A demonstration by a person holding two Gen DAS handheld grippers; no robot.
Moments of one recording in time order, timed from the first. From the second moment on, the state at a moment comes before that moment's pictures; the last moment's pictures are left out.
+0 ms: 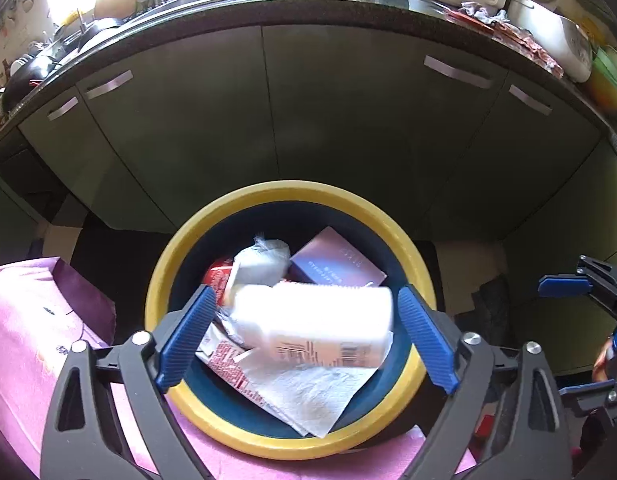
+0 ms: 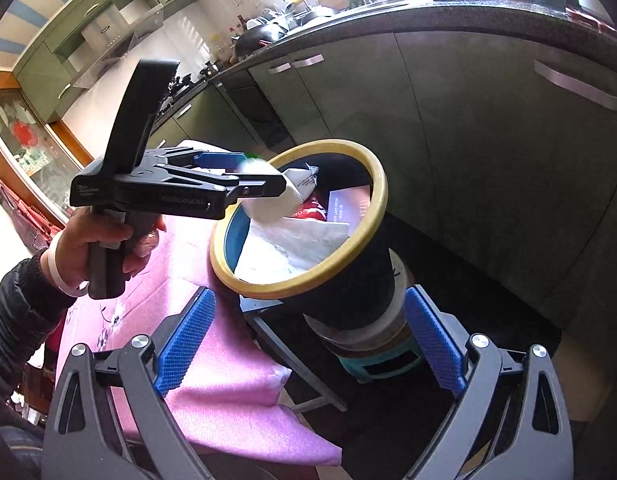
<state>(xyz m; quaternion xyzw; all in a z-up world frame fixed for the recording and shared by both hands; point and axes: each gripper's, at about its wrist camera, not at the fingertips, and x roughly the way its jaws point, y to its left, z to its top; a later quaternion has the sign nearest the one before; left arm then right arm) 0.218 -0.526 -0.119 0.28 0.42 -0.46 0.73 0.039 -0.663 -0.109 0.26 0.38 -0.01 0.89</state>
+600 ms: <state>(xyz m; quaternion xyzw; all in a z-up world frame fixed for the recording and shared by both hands) 0.156 -0.277 -0.027 0.13 0.32 -0.31 0.88 0.047 -0.606 -0.092 0.23 0.39 0.03 0.89</state>
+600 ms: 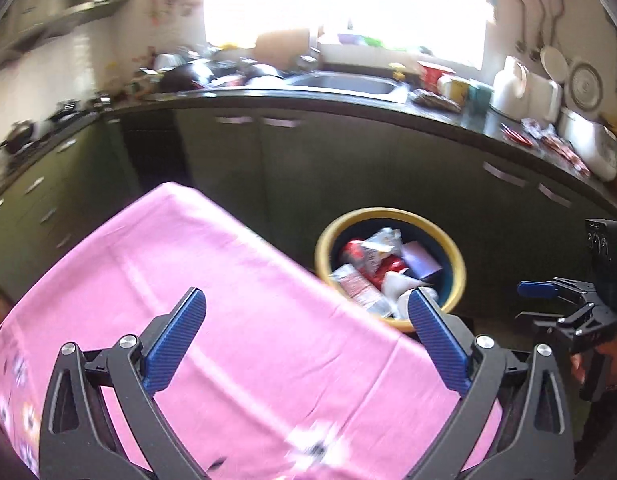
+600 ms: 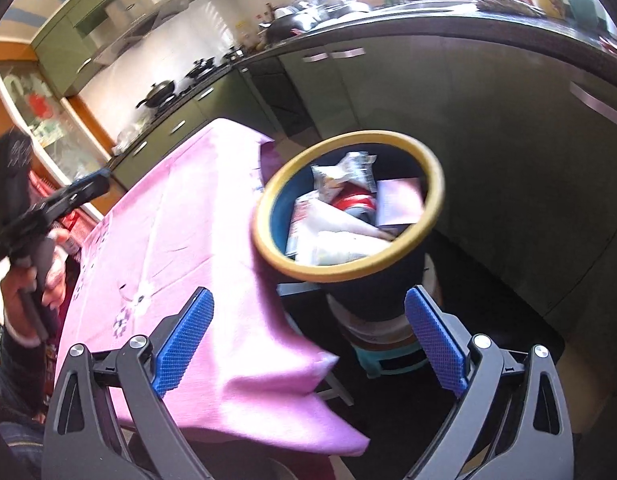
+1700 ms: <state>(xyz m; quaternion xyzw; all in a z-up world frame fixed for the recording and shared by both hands) -0.052 -0.024 0.007 -0.03 0.24 -0.02 0.97 -0.027 -0.457 0.013 0.03 0.28 0.02 0.96</state>
